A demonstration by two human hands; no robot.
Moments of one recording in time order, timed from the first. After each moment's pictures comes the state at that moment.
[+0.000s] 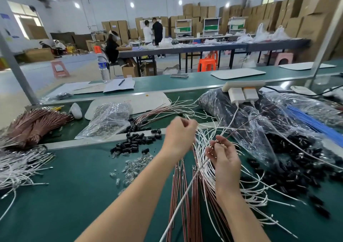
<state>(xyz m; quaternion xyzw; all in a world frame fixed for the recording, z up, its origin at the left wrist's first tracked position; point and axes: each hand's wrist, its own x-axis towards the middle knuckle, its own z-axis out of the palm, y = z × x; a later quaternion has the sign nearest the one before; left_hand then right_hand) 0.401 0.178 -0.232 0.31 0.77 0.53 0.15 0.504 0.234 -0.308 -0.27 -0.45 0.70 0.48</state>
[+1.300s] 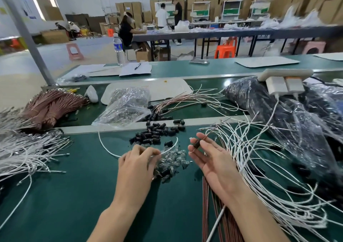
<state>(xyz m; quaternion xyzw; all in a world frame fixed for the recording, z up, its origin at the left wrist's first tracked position) 0.327 0.032 -0.335 0.33 0.88 0.32 -0.13 0.432 0.204 -0.318 -0.18 -0.36 0.89 0.22</state>
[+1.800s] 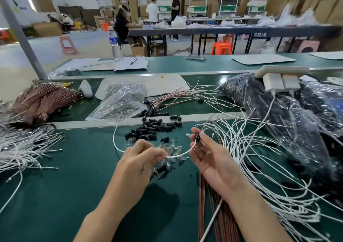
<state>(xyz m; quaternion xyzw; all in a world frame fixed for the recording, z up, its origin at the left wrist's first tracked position) 0.334 0.021 -0.329 0.46 0.76 0.45 -0.10 0.440 0.206 -0.311 -0.17 -0.34 0.91 0.18</state>
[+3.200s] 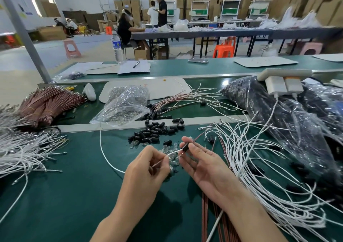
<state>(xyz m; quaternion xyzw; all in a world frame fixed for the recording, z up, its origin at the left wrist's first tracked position) 0.351 0.030 -0.329 0.38 0.76 0.52 -0.08 0.435 0.189 -0.313 -0.12 -0.32 0.93 0.12</state>
